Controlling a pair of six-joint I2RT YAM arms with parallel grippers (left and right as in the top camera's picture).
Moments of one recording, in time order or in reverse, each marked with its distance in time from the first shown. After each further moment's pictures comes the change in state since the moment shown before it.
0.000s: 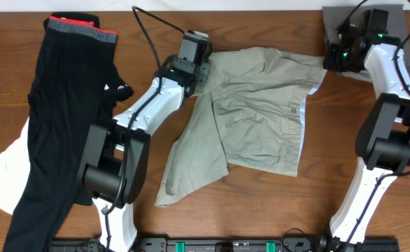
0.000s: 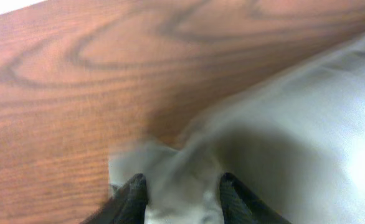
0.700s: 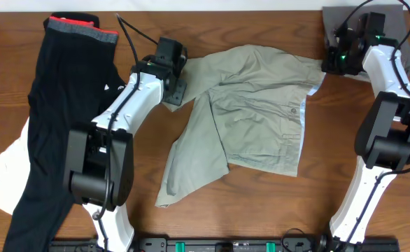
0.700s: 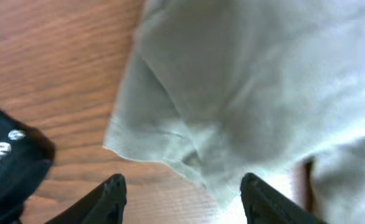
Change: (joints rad) left arm 0.114 -0.056 0.002 -0.434 0.092 0.111; right arm 0.000 0.014 -0.001 -0.015 -0.007 0.000
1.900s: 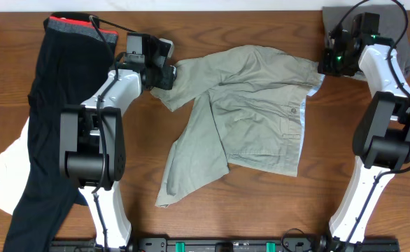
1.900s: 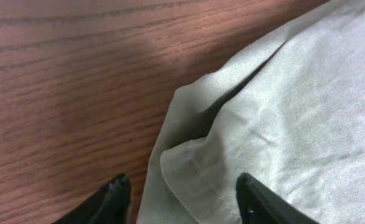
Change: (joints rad) left arm 0.178 0.140 0.001 0.370 0.374 0.101; right arm 0.022 0.000 0.000 -0.032 0.005 0.000
